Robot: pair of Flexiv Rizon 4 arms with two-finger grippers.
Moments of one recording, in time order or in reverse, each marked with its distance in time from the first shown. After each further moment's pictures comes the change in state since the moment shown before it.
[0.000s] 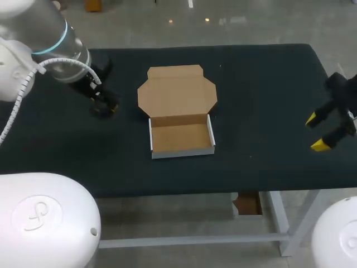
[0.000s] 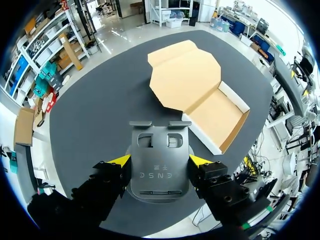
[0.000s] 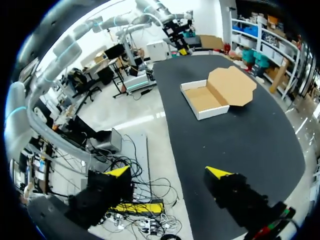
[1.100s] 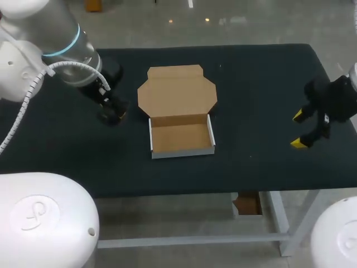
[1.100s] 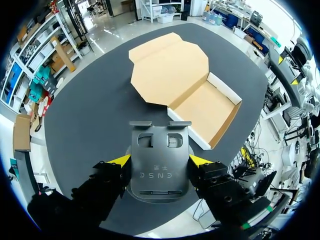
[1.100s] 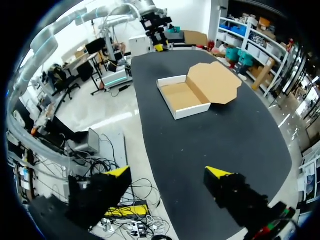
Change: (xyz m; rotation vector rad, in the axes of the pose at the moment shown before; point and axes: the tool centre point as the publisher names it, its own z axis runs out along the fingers) left arm 0.030 0.005 0.005 -0.040 0.029 0.053; right arm -0.038 0.015 0.032 0.018 -0.199 0.044
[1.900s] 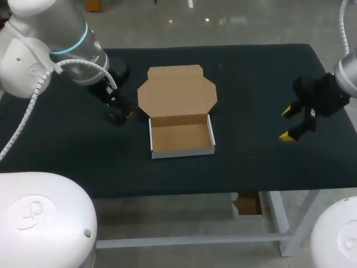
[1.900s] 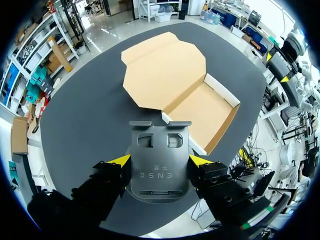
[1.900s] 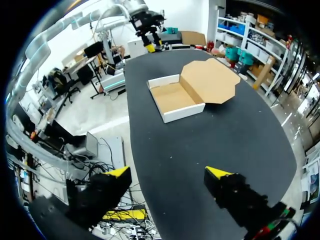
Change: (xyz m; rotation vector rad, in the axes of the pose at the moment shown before) left arm 0.012 -0.014 0.009 -0.004 0.026 0.014; right arm -0.037 0.008 0.032 -0.018 0.023 0.019
